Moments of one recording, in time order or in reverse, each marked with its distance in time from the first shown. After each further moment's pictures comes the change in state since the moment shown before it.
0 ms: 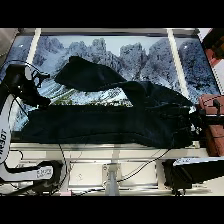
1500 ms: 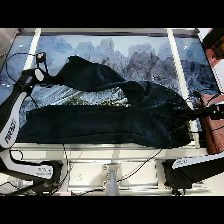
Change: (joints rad) left arm -0.024 -0.178 0.000 -0.297 0.882 -0.417; right arm 0.255 -0.005 -0.003 -0.068 -0.024 -0.148
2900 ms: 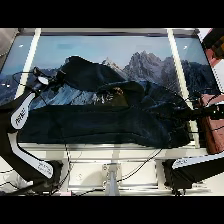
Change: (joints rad) left arm 0.057 -0.216 0.000 -0.563 0.319 -0.145; right arm 0.000 0.000 0.000 0.002 -0.003 0.015
